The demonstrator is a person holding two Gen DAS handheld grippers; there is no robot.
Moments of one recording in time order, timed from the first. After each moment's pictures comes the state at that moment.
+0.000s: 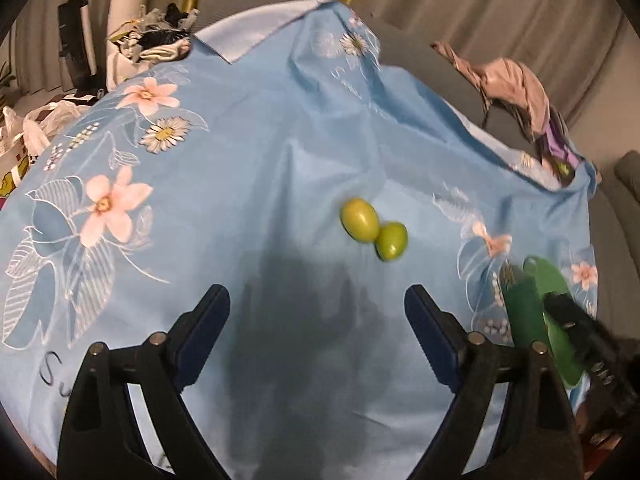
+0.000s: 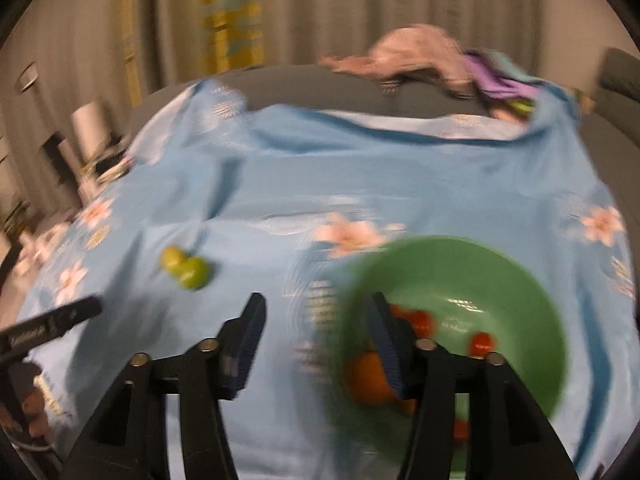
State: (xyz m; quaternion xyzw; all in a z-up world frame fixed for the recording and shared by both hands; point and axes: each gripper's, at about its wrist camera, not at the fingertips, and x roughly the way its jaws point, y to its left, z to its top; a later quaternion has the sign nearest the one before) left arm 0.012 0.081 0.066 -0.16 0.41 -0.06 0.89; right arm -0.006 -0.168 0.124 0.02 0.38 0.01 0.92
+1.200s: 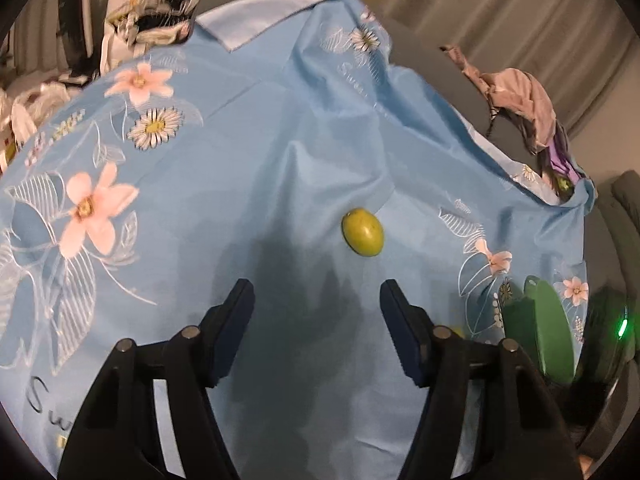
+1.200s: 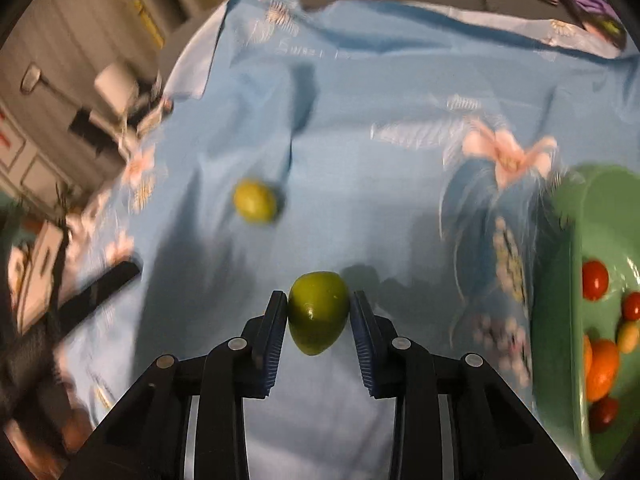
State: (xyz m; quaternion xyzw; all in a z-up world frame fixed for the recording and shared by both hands) left arm 0.041 0.088 0.053 -0.20 0.43 -0.08 0.87; right arm 0.044 -0.118 0.056 0.09 0.52 0.08 0.85
